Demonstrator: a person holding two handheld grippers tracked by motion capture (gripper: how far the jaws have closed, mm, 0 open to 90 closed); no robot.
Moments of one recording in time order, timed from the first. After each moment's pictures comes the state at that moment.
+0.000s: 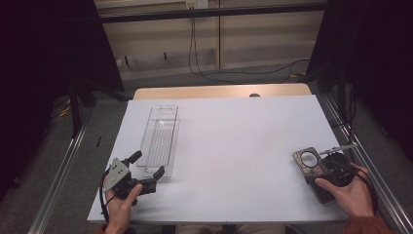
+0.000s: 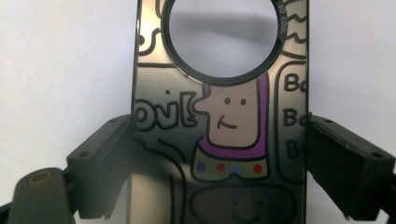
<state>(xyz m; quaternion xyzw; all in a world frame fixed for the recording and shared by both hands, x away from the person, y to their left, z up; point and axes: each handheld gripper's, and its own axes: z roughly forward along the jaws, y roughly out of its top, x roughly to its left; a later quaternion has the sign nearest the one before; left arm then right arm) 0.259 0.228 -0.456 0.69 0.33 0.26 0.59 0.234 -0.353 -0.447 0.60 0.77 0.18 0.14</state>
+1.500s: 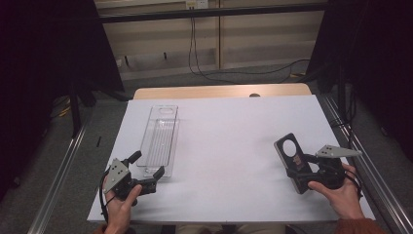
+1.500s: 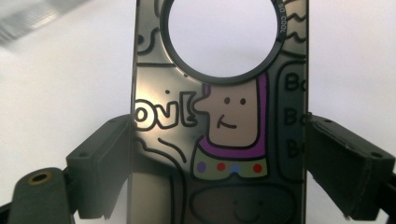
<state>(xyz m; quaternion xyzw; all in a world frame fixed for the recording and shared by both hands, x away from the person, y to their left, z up) 0.256 0.225 -0.454 0.68 0.33 0.27 0.59 0.228 -0.323 -0.443 0.46 0.76 0.43 0.18</state>
